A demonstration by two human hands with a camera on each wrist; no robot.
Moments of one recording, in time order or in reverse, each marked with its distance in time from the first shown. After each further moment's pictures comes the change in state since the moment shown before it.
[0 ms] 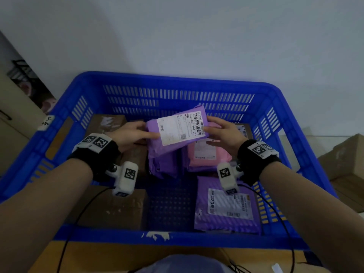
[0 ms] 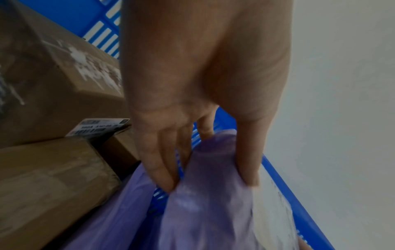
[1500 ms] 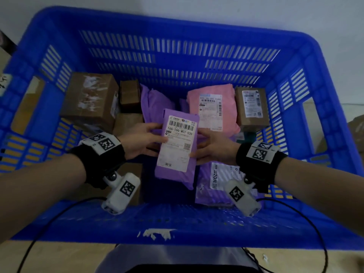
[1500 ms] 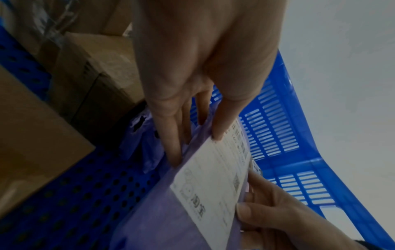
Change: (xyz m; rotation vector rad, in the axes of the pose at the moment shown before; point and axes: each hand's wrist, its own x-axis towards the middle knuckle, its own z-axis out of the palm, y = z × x) left_hand -0.007 -0.057 0.049 -0.114 -0.160 -0.276; right_hand -0.024 0.072 0.034 -0.054 -0.367 0.371
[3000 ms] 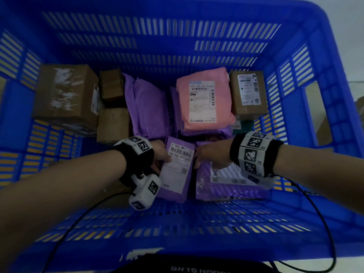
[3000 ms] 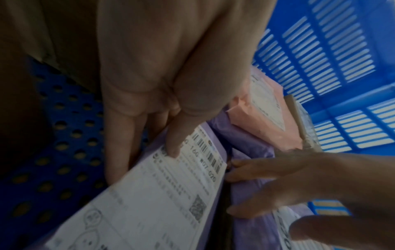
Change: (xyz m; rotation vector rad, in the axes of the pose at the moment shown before) left_hand 0.062 -0.035 0.050 0.428 -0.113 -0.444; right_hand 0.023 0.022 -0.032 -1.546 -0.552 0.064
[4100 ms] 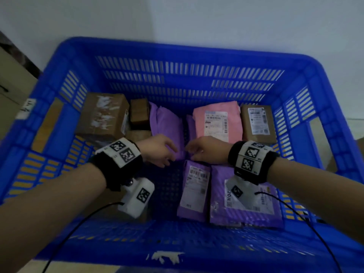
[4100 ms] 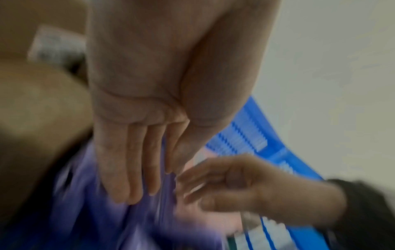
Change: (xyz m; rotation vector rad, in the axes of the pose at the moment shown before) left_hand -0.072 0.012 -0.056 0.094 0.180 0.359; right_hand -0.008 -0.037 -0.071 0.324 0.542 0.101
